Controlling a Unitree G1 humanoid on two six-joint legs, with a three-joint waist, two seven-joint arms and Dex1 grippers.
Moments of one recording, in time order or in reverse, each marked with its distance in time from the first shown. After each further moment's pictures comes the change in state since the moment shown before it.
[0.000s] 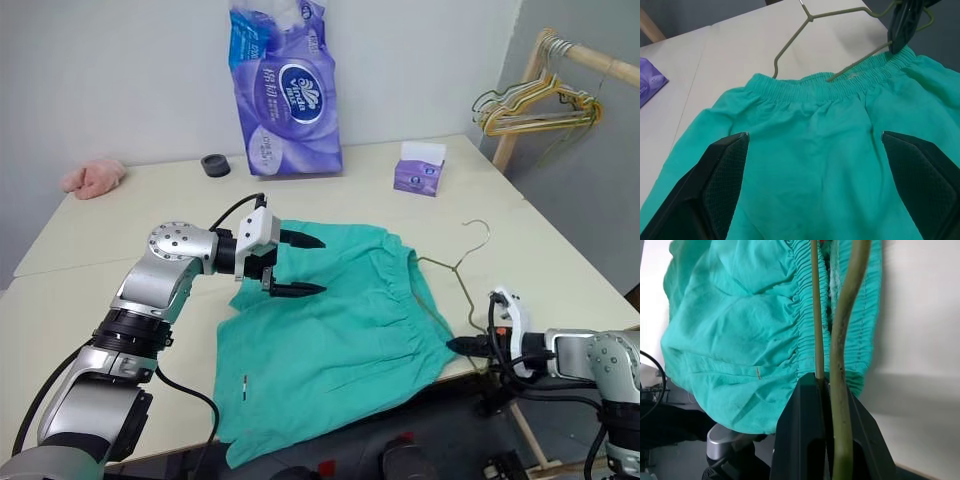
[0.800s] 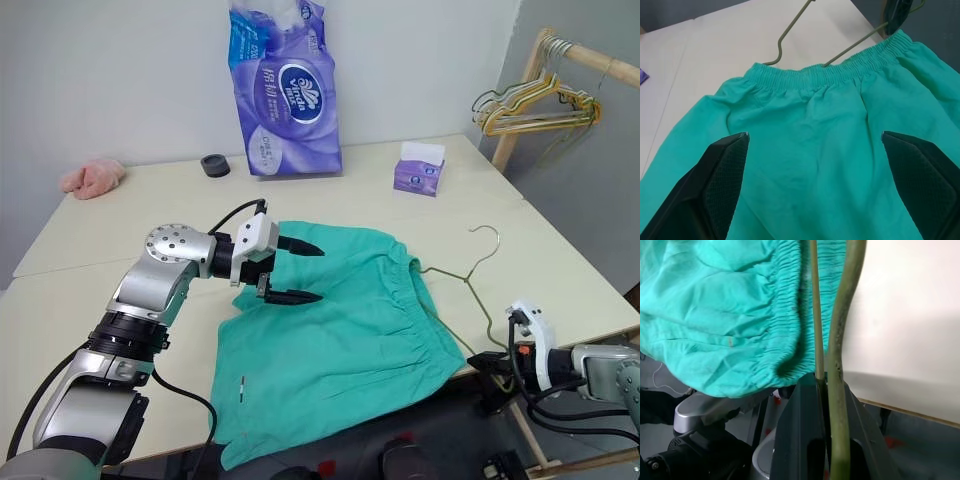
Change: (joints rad) left arm 0.018 0.015 -0.001 -0.027 0.000 0.020 -0.048; right arm 0.184 -0.157 -0.021 -0.101 -0.027 -0.137 0.102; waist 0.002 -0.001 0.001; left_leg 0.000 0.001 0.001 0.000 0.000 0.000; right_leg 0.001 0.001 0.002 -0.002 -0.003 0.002
